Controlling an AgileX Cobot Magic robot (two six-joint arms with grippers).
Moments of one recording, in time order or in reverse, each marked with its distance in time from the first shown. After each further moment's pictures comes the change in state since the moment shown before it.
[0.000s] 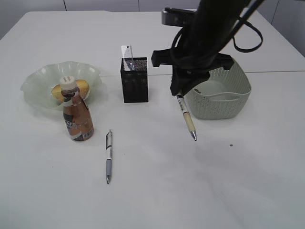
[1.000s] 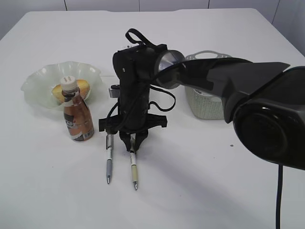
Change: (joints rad) left arm 0.000 0.000 0.000 0.002 -0.022 0.000; right arm 0.200 0.562 -0.424 -0.090 0.076 0.324
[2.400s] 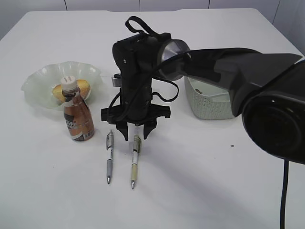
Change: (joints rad) left arm 0.000 0.000 0.000 0.000 0.032 0.000; right arm 0.000 -0.051 0.011 -0.068 -0.007 0.062
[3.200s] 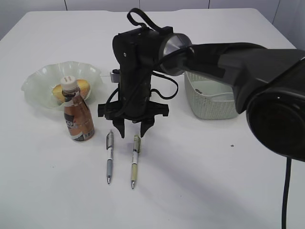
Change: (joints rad) left arm 0.000 0.000 0.000 0.000 0.006 0.000; right arm 0.000 -0.024 0.000 0.037 0.000 0.000
